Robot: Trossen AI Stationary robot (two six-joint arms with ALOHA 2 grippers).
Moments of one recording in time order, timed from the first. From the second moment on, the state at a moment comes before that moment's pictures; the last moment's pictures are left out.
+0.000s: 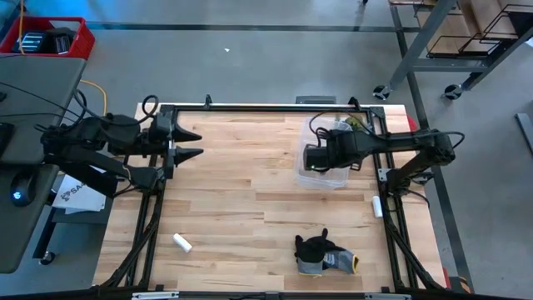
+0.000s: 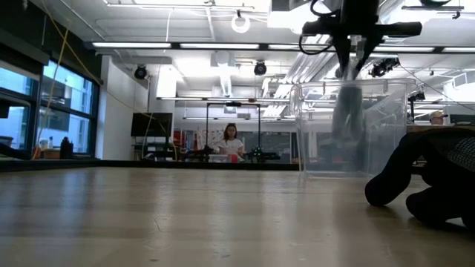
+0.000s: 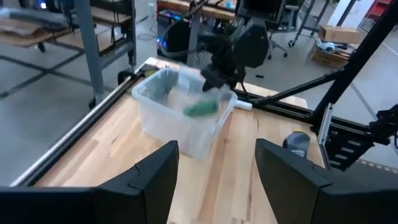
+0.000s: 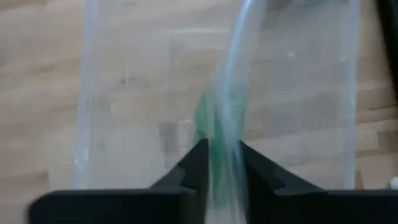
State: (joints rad) left arm -0.18 0.82 1.26 -0.78 -0.37 -0.30; right arm 0.03 1.56 1.43 -1.42 0.39 1.77
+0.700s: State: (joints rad) left arm -0.18 0.84 1.26 -0.75 -0.37 -0.35; right arm -0.39 1.49 1.48 -1.57 0.51 1.39
